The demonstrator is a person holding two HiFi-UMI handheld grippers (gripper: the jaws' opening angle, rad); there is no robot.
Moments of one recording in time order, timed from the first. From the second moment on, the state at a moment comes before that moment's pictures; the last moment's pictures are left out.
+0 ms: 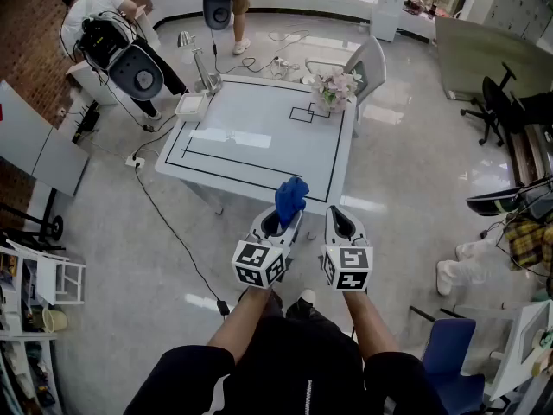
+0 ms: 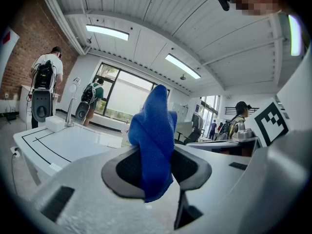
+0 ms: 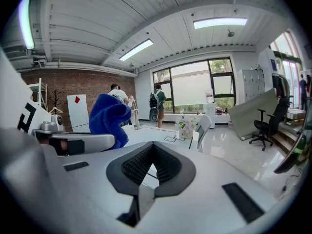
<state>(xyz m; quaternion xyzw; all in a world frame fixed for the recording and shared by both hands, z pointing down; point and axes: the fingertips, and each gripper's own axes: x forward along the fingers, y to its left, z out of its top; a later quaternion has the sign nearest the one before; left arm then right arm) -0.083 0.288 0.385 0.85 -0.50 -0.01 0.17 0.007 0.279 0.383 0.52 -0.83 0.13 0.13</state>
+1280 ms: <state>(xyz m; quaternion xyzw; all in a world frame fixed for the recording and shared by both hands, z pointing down) -0.098 -0.005 0.456 0.87 -0.45 0.02 0.20 0.008 0.017 0.437 0.55 -0.80 0.18 0.15</state>
